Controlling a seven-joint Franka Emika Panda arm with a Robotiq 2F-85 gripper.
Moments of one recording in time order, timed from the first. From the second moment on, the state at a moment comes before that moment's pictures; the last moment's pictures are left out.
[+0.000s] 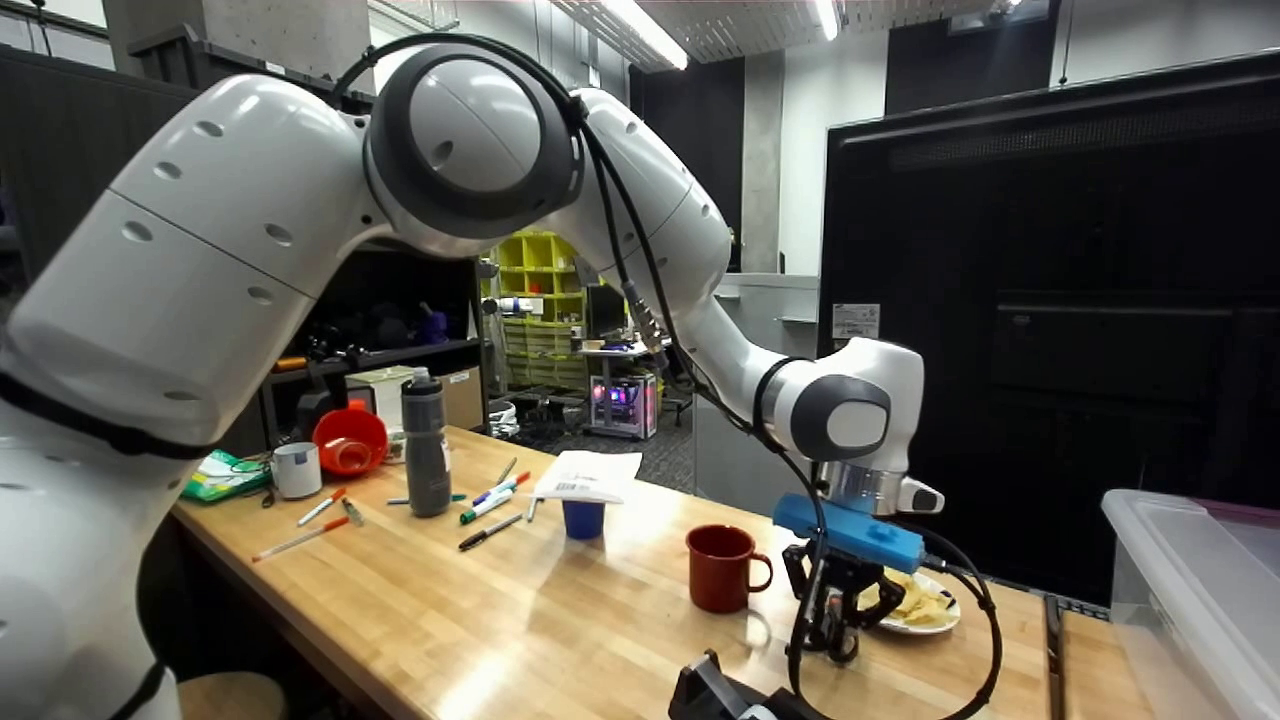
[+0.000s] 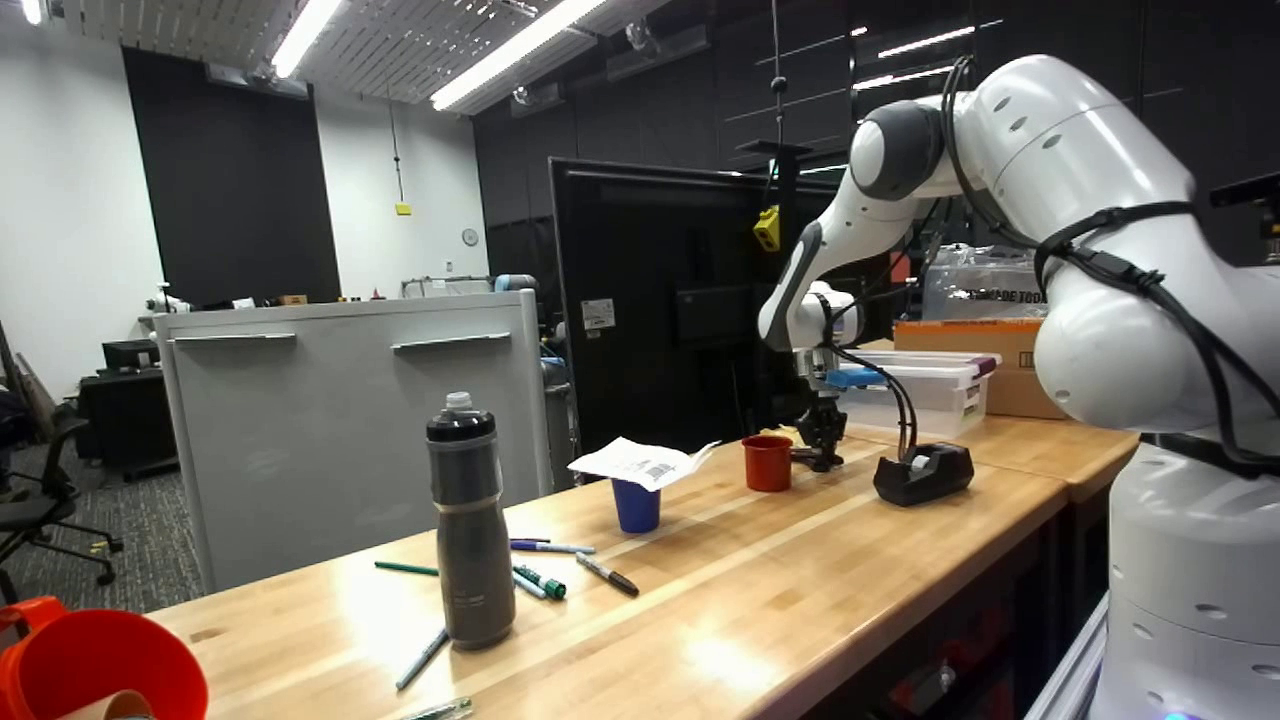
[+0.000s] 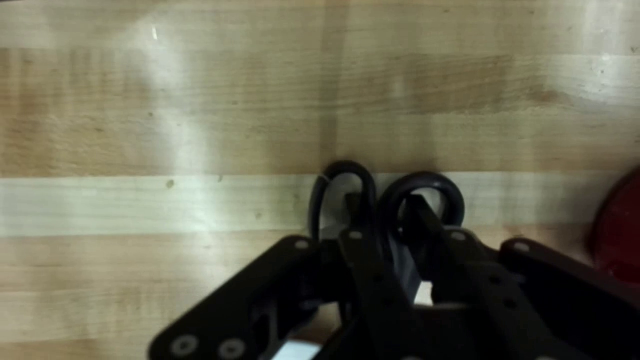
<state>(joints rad) -0.43 0.59 -0.16 -1.73 0.11 2.19 -0.56</state>
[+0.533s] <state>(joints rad) -0.44 0.59 -0.15 -1.72 0.12 2.18 -0.56</state>
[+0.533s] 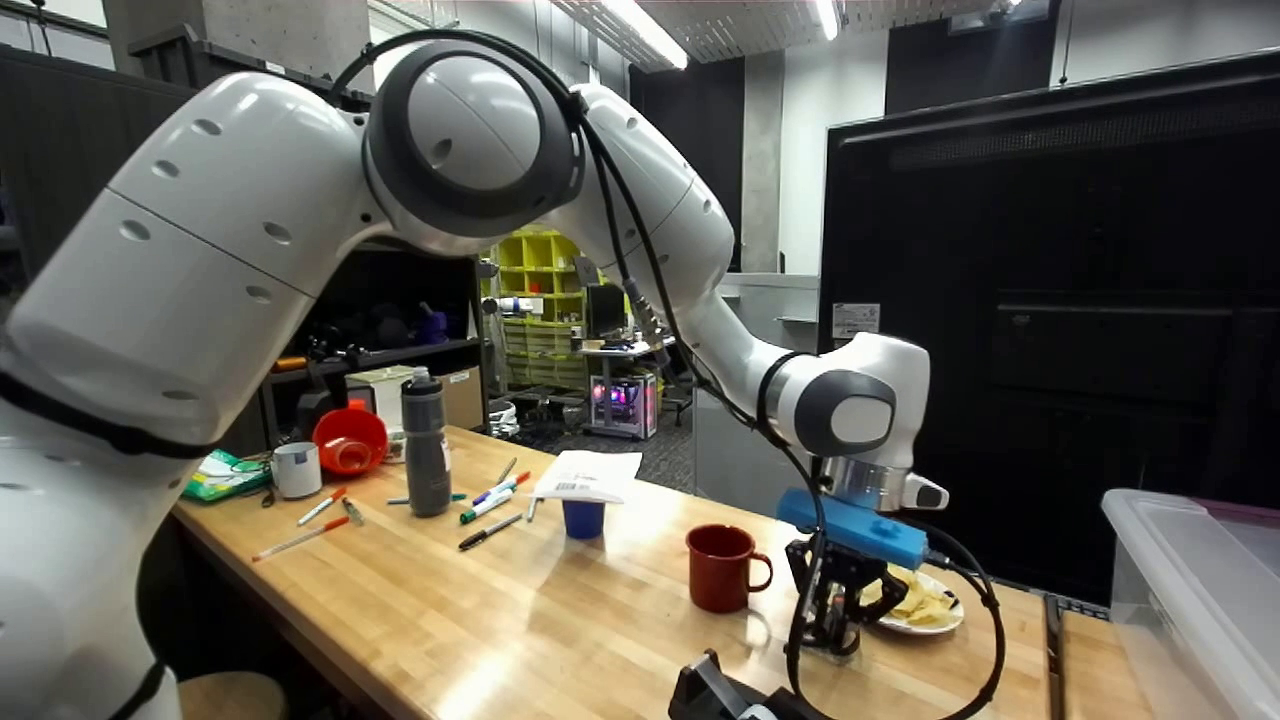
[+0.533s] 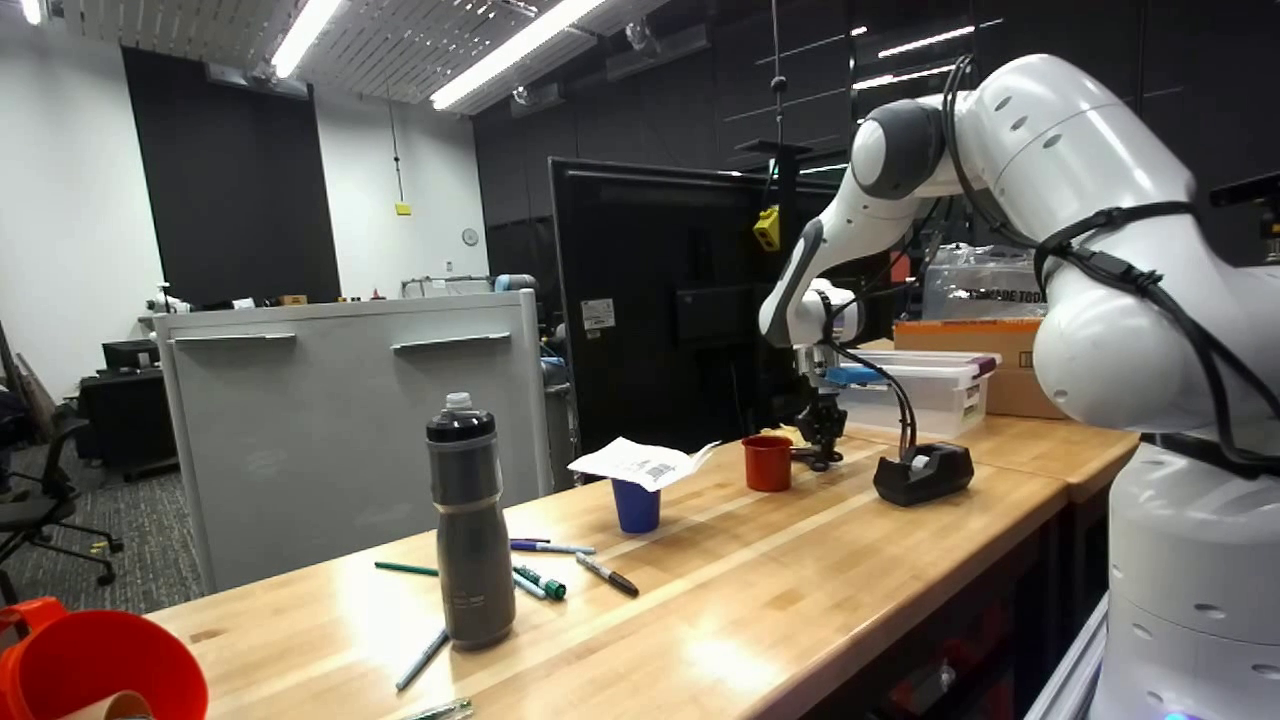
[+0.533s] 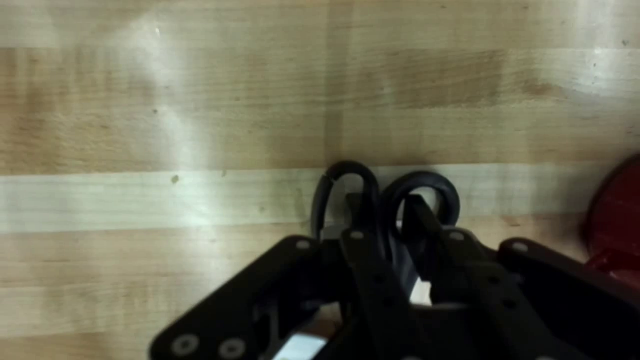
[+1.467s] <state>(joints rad) -0.44 0.29 -0.15 -1.92 0.13 2.28 -0.56</state>
